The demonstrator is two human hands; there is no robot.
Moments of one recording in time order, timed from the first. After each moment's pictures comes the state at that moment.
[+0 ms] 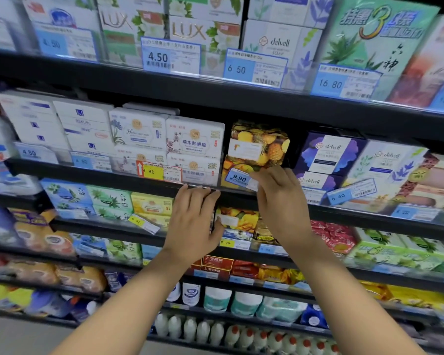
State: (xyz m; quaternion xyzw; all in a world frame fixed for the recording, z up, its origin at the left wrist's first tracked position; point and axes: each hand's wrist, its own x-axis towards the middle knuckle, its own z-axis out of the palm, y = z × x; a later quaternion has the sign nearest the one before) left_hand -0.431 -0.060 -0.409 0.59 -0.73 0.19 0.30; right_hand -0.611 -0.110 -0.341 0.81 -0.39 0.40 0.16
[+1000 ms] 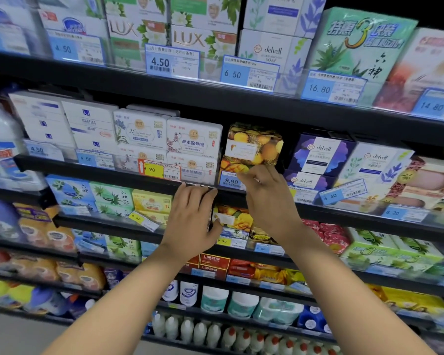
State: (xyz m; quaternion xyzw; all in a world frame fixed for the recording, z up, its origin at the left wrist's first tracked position) left_hand -0.435 -0.053 -0.403 0.59 -0.72 0.19 0.30; right_hand -0.608 -0.112 -0.338 0.86 -0.37 0.30 0.18
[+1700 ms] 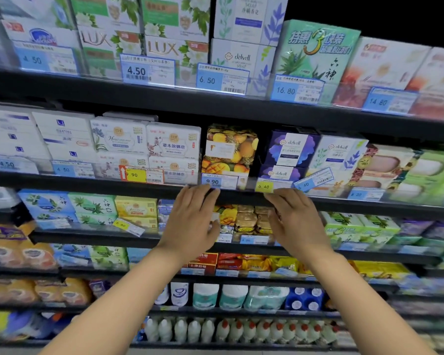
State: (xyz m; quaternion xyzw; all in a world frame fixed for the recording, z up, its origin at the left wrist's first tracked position) left_hand -0.452 -0.041 -0.381 0.56 -0.78 0.14 0.24; right_hand -0.689 -0.059 -0.350 0.83 -0.47 0.27 0.14
